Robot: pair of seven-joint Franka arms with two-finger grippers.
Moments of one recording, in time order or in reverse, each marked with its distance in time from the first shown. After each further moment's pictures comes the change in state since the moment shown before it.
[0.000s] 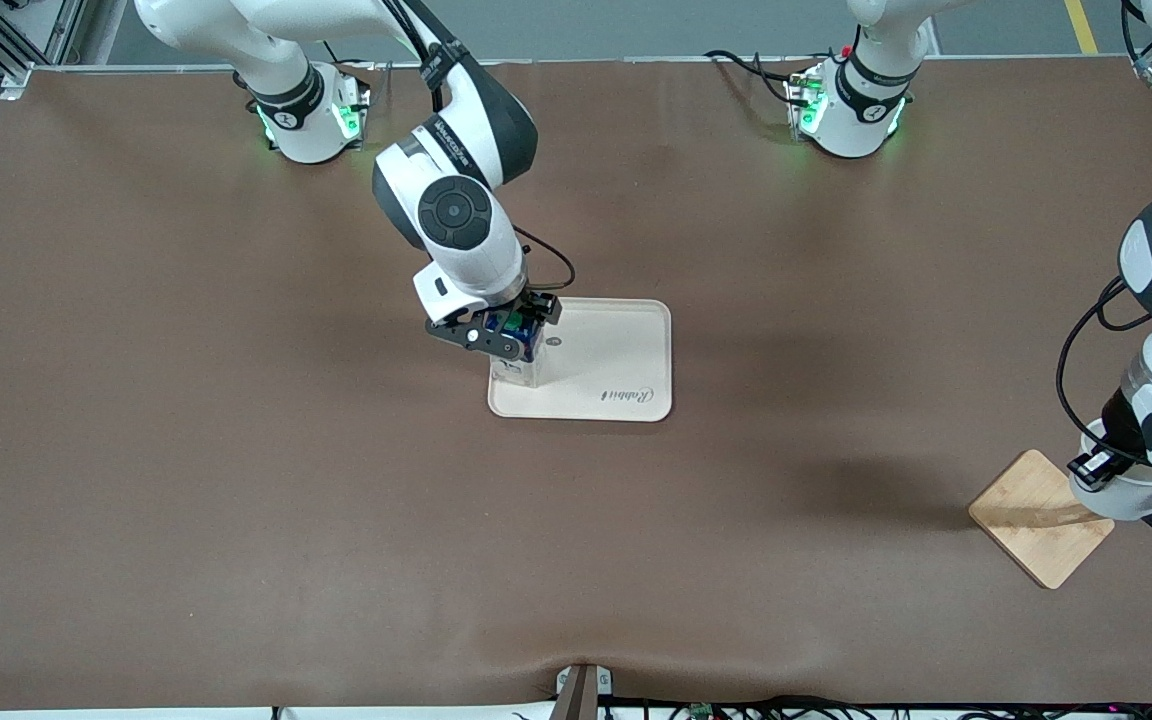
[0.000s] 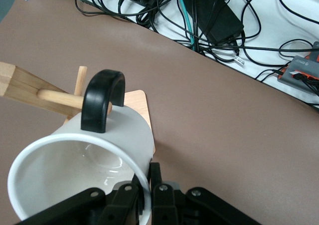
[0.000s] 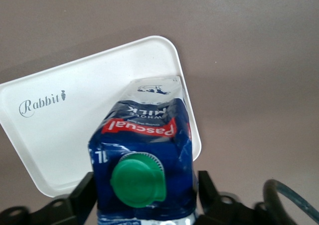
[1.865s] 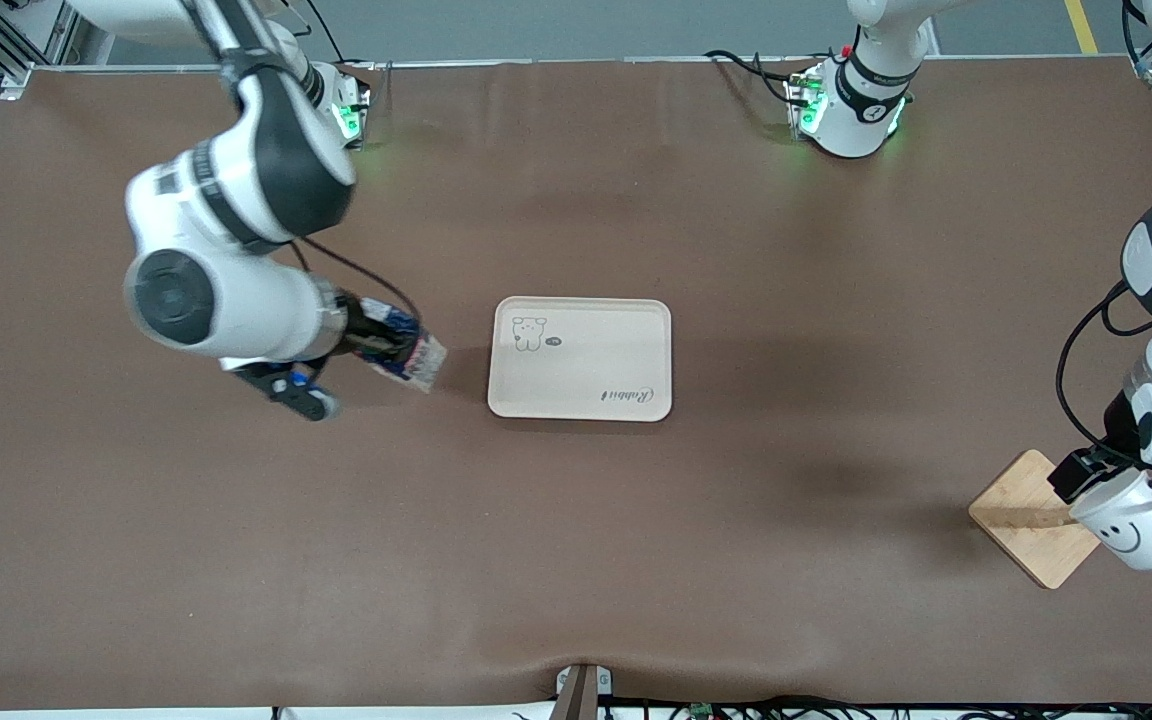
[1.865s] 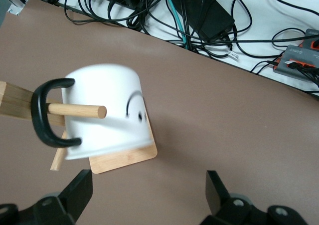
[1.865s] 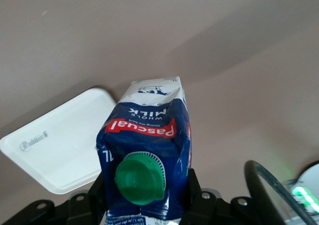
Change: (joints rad) left arm 0.007 0.010 -0.009 0.013 0.000 0.000 0.095; right arm -0.365 -0.030 -0.032 0.257 0.092 -0.478 -0.140
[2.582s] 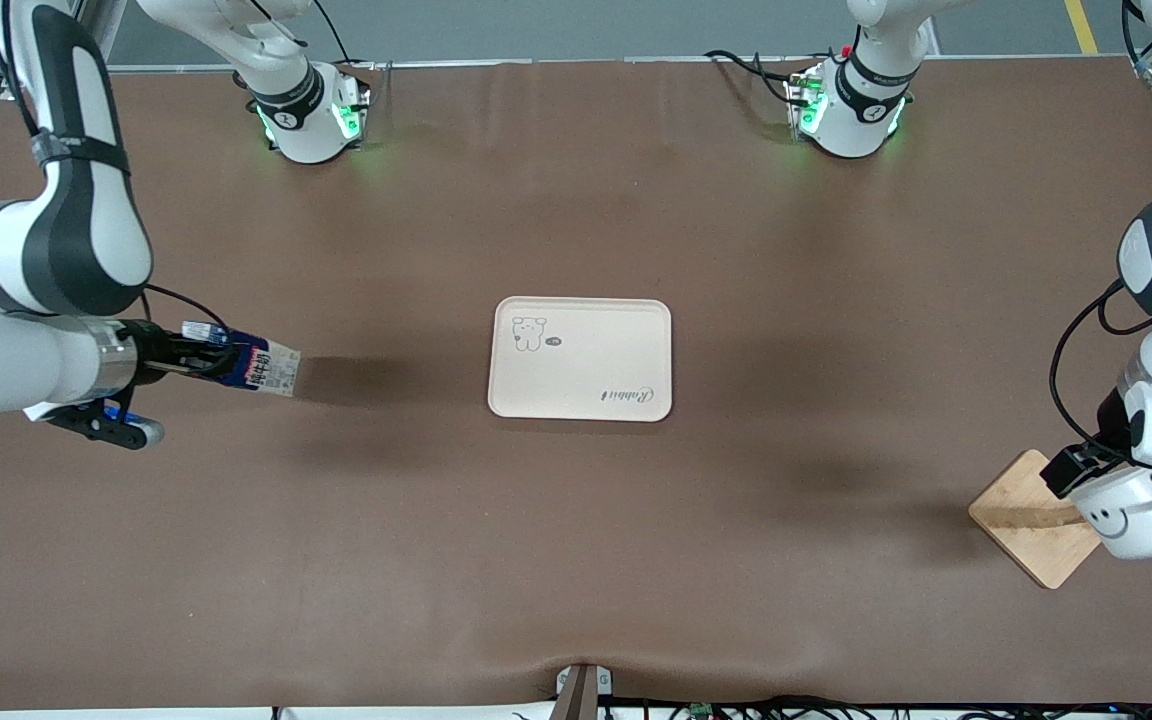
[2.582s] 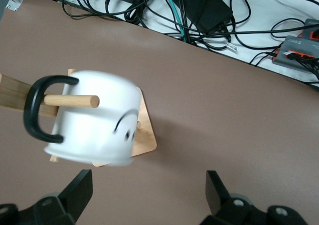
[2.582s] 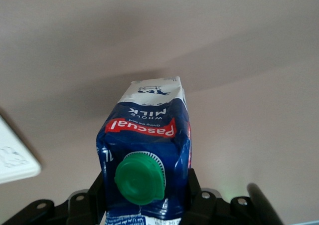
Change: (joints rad) left arm -0.001 -0.005 -0.023 0.016 0.000 -0.058 0.006; right arm -0.312 -0.016 -0.005 -0.118 -0.155 -0.036 -0.588
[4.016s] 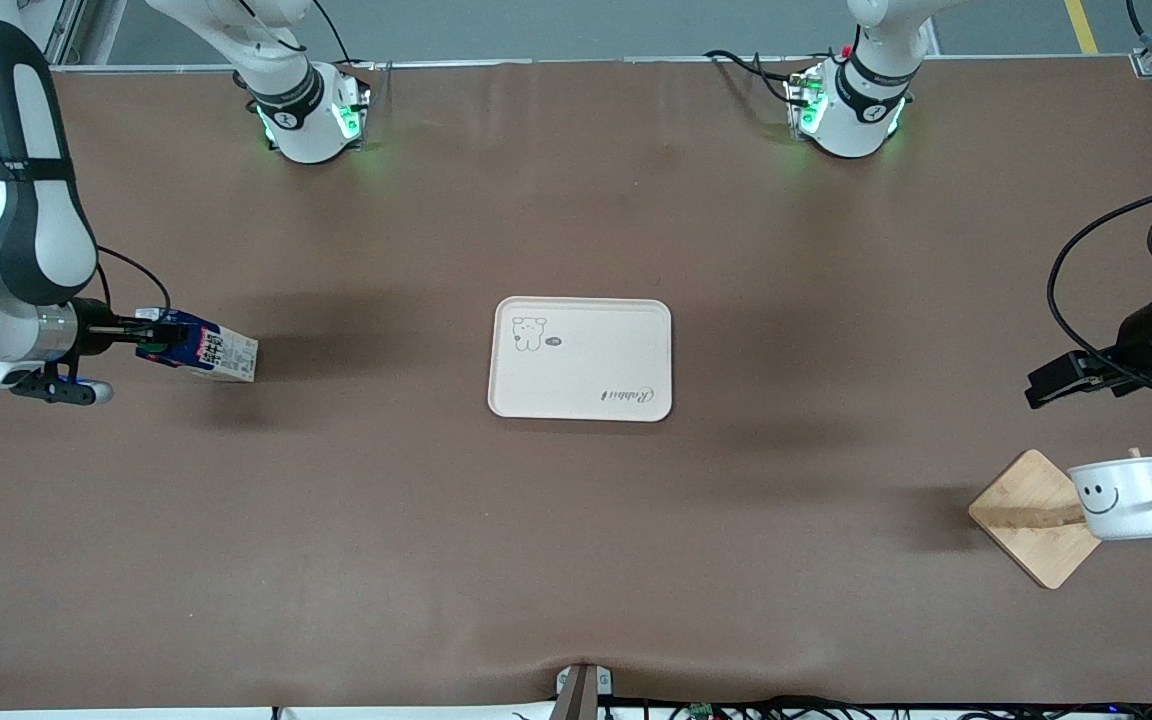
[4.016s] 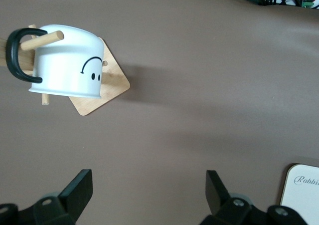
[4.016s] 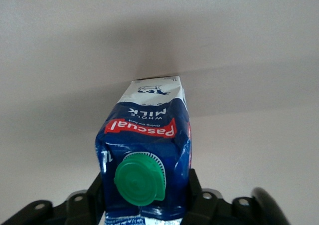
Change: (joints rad) left arm 0.025 -0.103 -0.047 0.112 -0.275 -0.367 0.351; right arm -0.184 -0.127 0.001 -0.389 -0.022 0.306 -0.289
